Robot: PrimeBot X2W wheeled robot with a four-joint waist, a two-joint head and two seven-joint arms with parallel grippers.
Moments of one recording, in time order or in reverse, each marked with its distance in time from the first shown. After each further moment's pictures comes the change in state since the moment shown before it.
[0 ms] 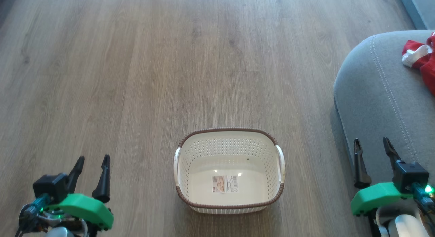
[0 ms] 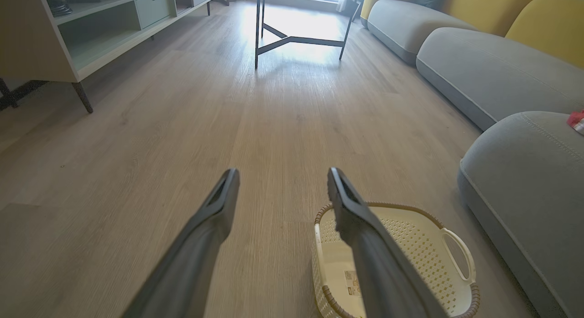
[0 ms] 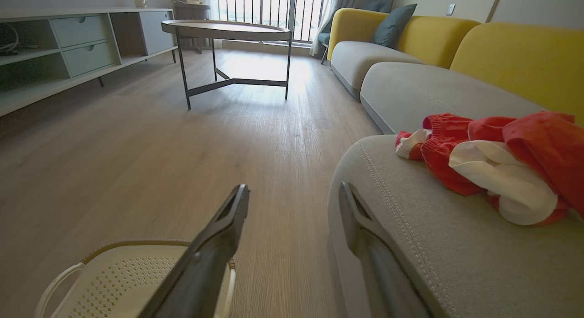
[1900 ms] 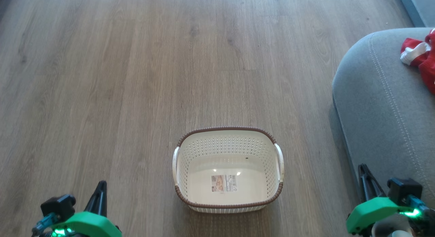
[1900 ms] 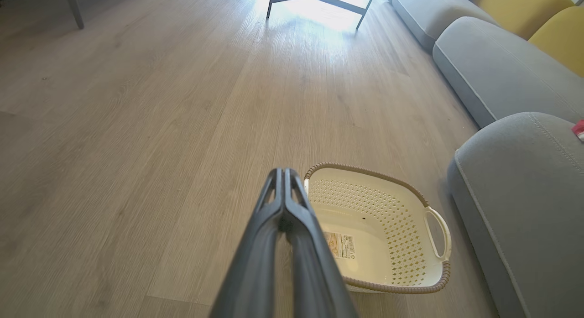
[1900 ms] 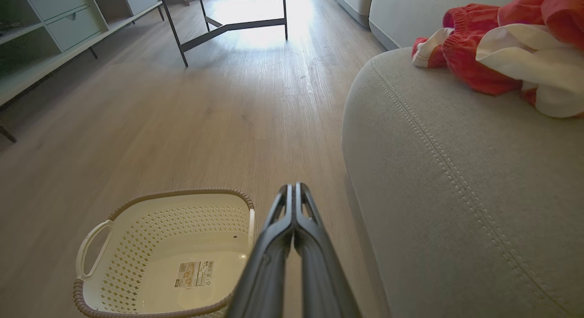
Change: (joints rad) left arm 0.062 -0.176 0.177 0.144 0.056 -0.122 0.035; right arm 0.036 -0.020 0.057 0.115 0.161 0.000 0.029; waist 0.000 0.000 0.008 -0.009
